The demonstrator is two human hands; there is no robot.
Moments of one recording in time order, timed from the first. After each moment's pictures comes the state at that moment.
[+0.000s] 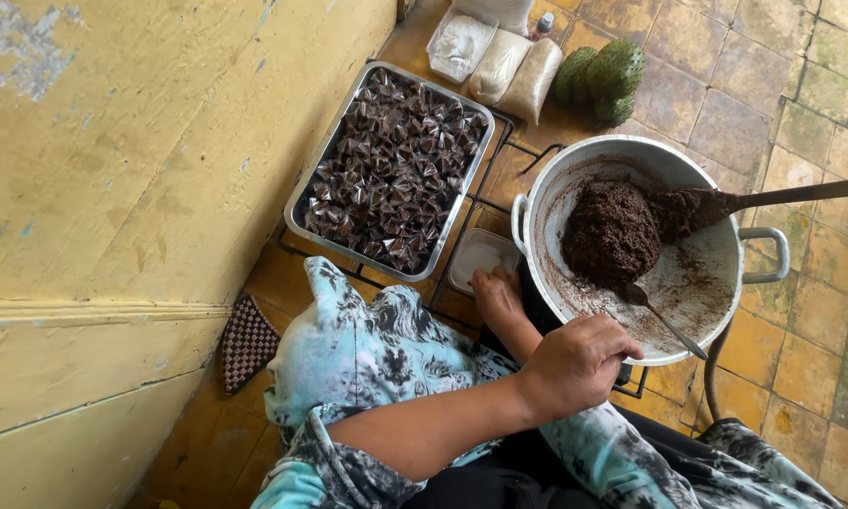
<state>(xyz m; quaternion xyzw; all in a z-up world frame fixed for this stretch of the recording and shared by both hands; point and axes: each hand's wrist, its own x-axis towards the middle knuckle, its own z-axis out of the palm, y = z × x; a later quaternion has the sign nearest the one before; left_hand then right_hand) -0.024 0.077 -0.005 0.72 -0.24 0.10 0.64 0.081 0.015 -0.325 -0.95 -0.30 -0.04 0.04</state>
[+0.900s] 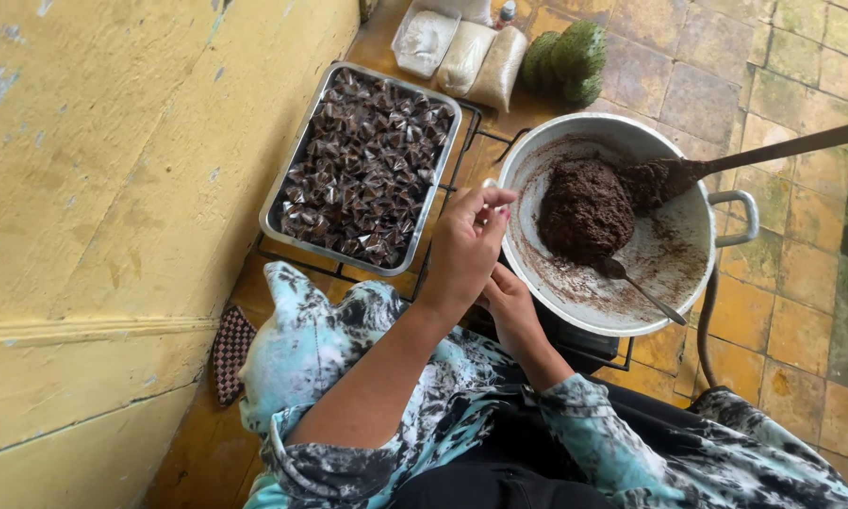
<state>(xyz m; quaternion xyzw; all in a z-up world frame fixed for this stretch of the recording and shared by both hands) 0.044 0.160 0.034 0.71 0.01 0.10 0.70 0.014 0.026 -0.128 -0.66 0.07 0.17 0.73</state>
